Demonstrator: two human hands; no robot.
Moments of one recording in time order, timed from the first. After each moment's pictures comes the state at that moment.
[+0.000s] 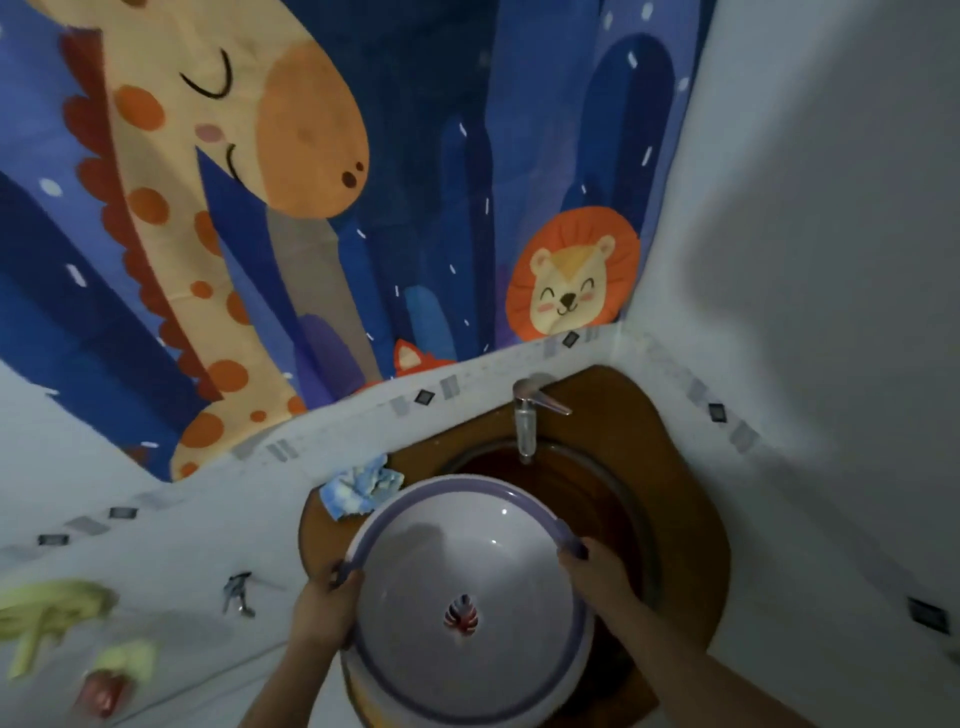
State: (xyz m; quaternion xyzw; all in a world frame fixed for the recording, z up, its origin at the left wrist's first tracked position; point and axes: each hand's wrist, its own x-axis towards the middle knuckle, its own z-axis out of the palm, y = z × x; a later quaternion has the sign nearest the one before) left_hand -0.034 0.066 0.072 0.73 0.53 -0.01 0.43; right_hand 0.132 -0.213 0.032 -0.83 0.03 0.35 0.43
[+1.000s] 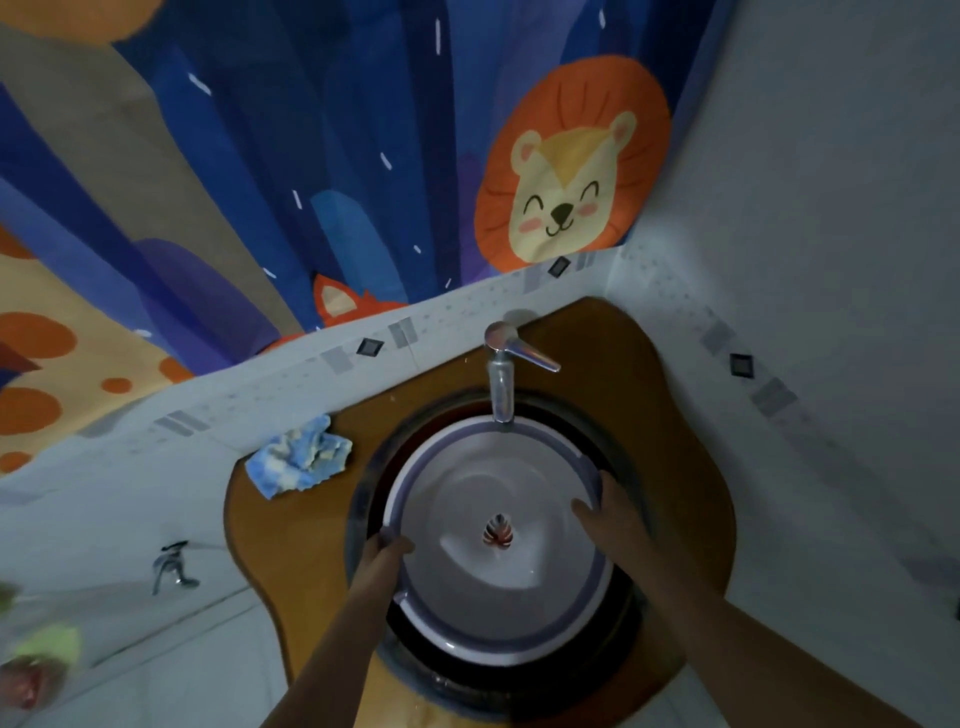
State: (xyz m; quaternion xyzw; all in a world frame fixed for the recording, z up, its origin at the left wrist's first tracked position) left_hand 0.054 0.043 -0.081 0.55 0.56 -0.17 0.59; right_hand 0.225 -0.232 -0.077 -0.86 0.04 0.37 0.34
